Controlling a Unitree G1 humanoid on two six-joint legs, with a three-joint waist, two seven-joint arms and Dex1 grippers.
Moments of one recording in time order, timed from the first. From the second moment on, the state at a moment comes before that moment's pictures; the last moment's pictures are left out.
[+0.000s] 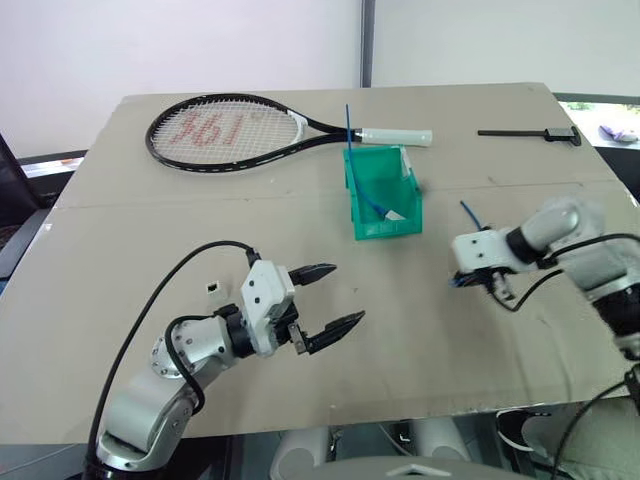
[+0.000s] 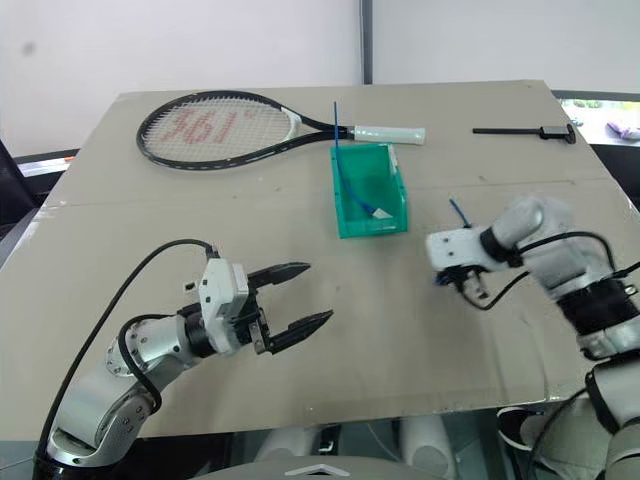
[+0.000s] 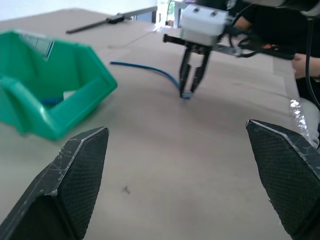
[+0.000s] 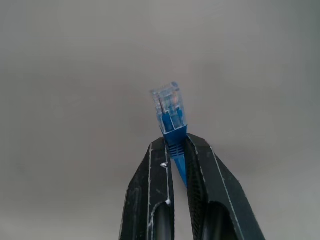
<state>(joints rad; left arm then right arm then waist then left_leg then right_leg) 0.12 0.61 -0.02 -0.62 -0.52 0.35 -0.77 -0.68 -0.76 0.44 -0.07 -0.19 0.42 1.52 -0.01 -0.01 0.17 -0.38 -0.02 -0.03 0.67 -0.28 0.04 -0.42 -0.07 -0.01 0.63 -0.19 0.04</state>
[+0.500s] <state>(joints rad) 0.07 0.71 0.07 -0.42 -0.47 0.25 -0.91 -0.65 -0.46 0.46 -0.17 -0.18 0.67 1.18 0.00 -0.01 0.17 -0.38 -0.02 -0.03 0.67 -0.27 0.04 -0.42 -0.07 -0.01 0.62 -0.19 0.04</state>
